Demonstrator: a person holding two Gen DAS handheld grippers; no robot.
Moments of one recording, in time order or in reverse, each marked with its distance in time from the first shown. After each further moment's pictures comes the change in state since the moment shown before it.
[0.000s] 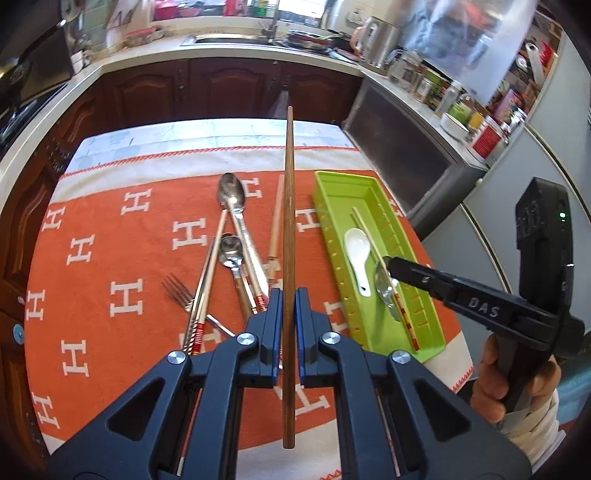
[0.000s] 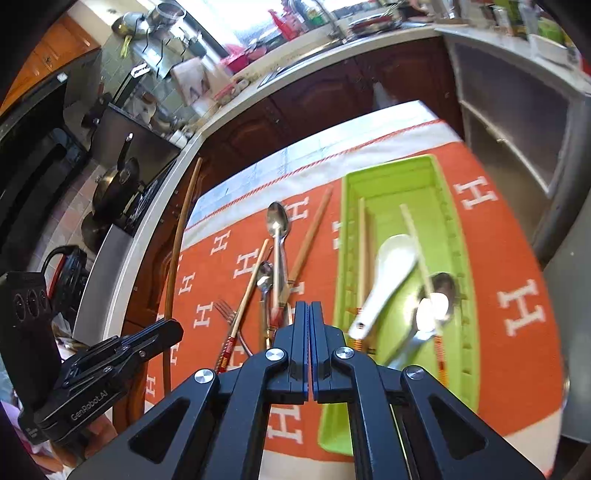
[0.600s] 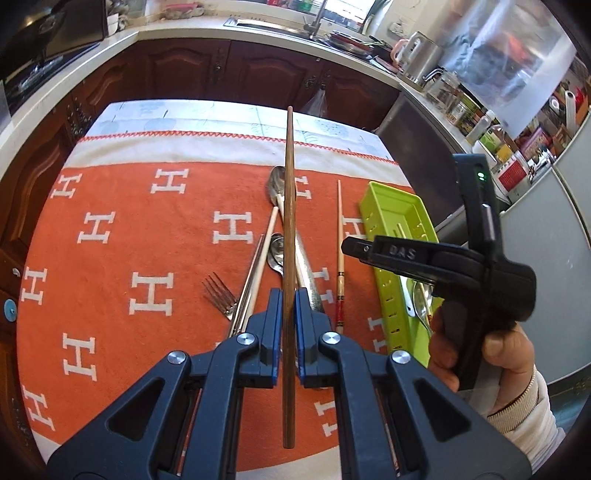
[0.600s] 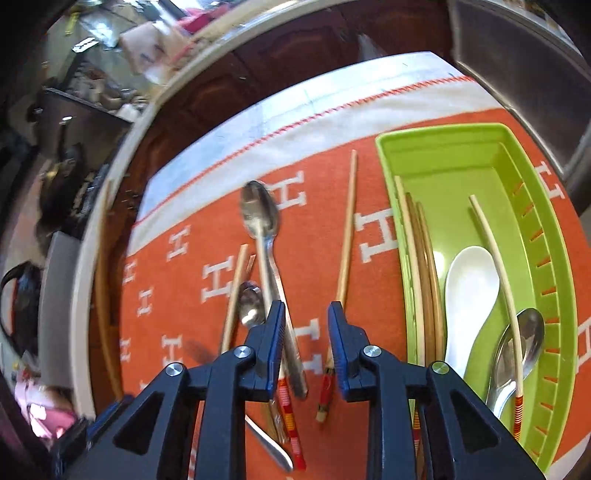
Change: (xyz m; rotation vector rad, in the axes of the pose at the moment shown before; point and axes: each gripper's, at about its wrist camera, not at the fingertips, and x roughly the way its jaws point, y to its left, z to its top) left arm 0.028 0.076 0.008 -0.143 0.010 0.002; right arm 0.159 0.030 0.060 0.097 0.160 -0.171
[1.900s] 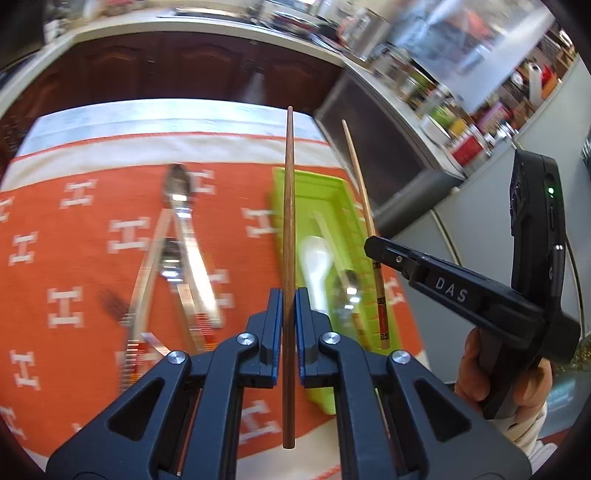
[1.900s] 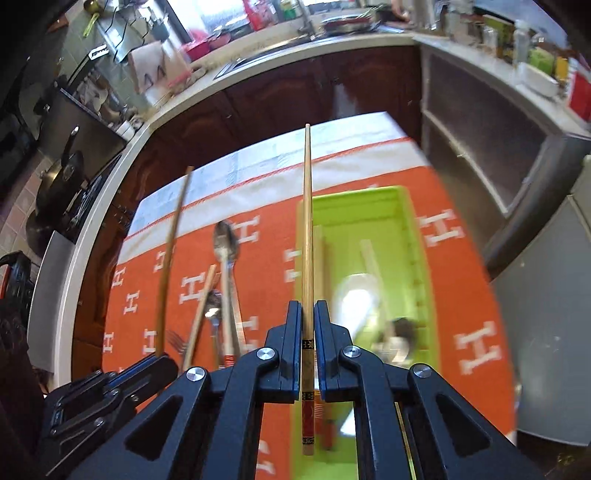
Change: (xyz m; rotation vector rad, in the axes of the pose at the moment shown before) left arm 0.024 -0.104 0.017 0.098 0.081 -0.175; right arm -0.108 -0.041 -0.013 -0.085 -0.157 -0.117
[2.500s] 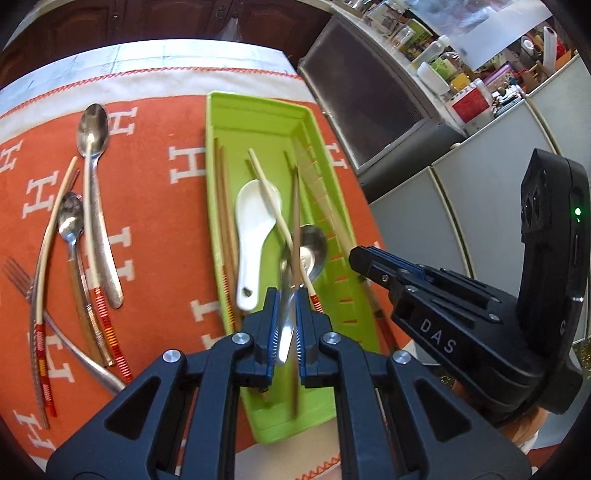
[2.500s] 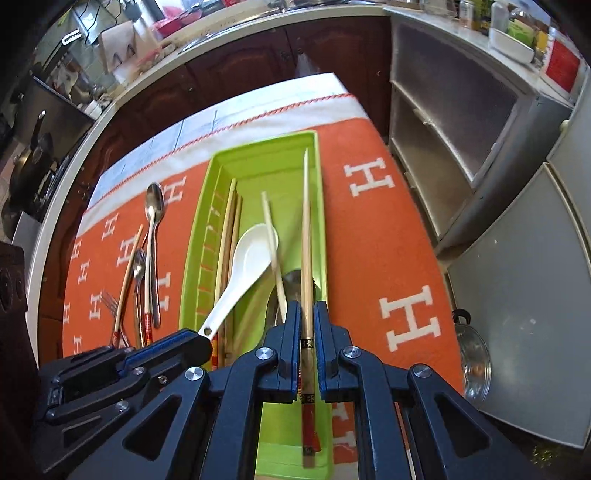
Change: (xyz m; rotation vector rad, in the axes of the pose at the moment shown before) left arm 0.094 -0.054 -0.022 -0.015 0.172 -0.008; right arm 0.026 -0.092 -0.036 -0.003 0.122 -0.070
